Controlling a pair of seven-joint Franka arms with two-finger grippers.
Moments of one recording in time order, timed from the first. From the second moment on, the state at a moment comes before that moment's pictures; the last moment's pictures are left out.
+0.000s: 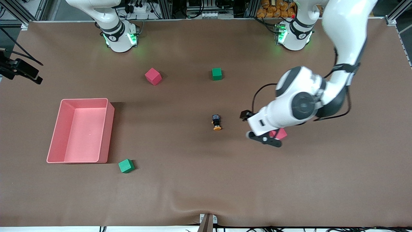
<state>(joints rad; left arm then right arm) -0.10 0.60 -0.50 -1.42 0.09 1.89 -0.27 0.02 -0.07 -0.08 -1.58 0.00 1.53 0.11</state>
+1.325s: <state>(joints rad) -0.35 0.88 -0.42 -1.39 0.10 2.12 -0.73 0.04 -0.01 -0.08 -1.47 -0.01 1.48 0.09</state>
